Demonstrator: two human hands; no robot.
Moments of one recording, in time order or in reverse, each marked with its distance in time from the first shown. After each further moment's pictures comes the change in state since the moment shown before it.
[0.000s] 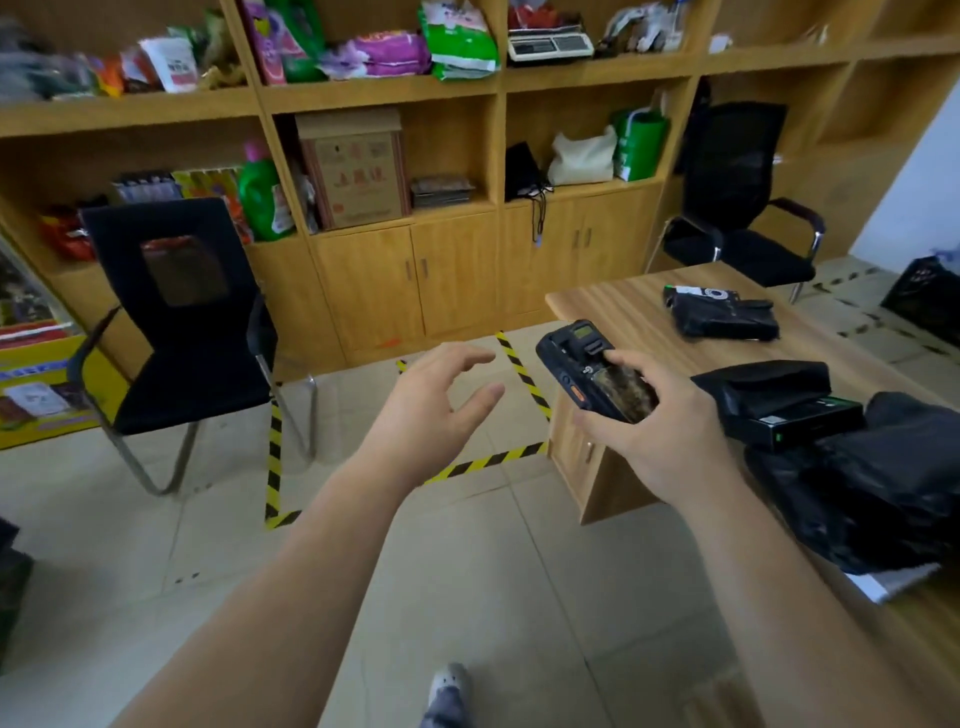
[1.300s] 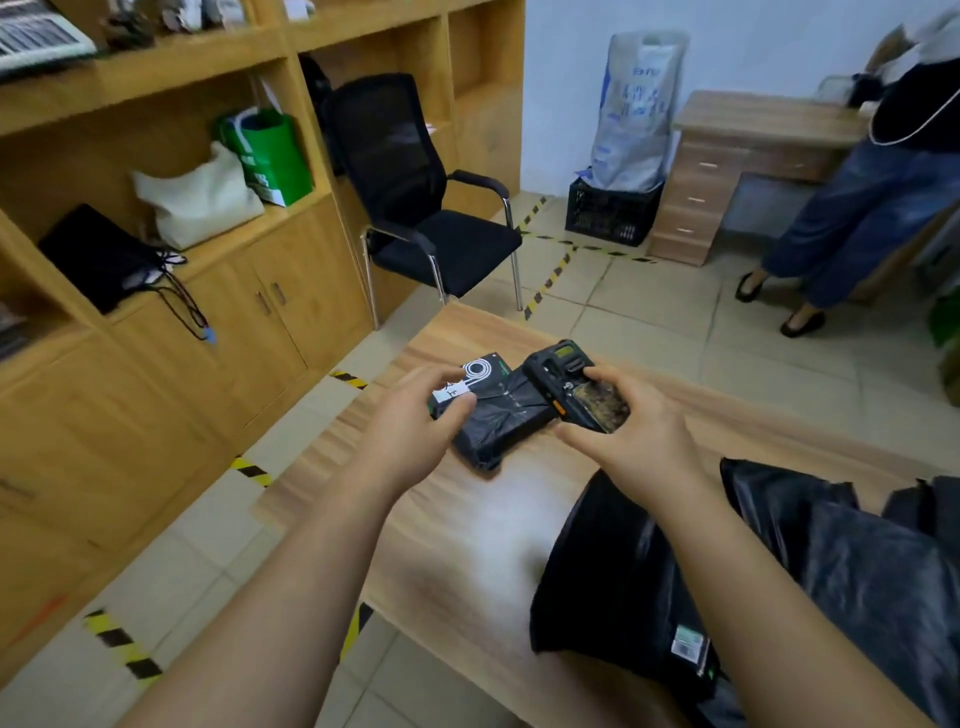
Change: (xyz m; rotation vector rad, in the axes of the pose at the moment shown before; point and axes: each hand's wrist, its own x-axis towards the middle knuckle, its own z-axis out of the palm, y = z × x) left_hand 0.549 0.022 0.388 -0.192 -0.547 0.313; right_hand 0.379 0.305 -0.136 -0.205 0.496 0.533
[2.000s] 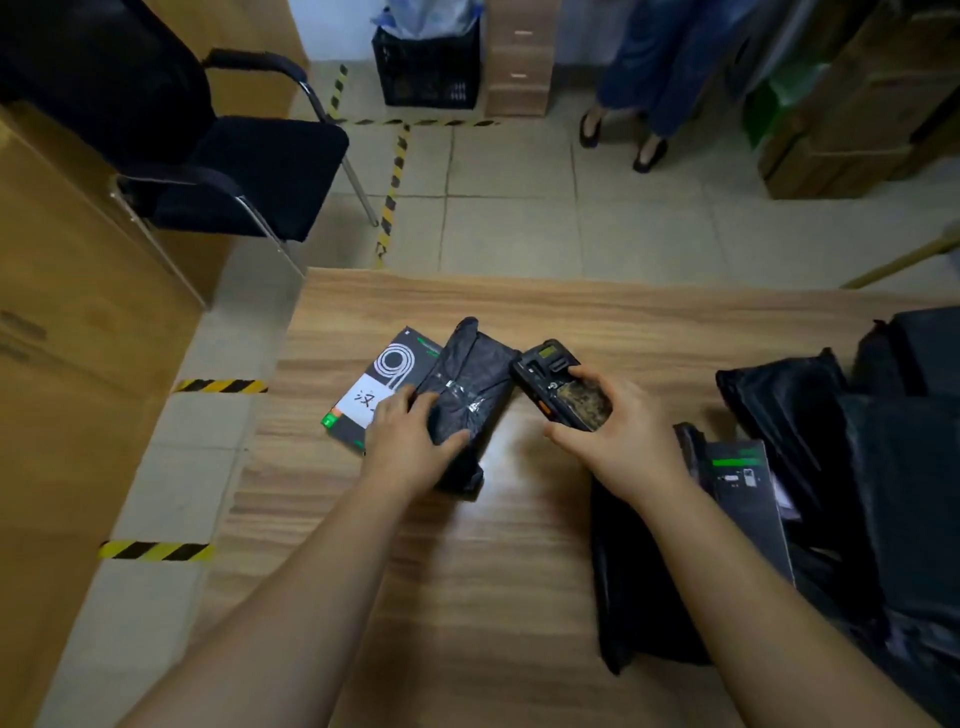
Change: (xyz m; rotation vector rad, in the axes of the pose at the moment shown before) left_hand 0.144 -0.144 0.127 0.416 -0.512 0.012; right_hand 0.059 0.063 0.095 -0.118 0.196 0.435
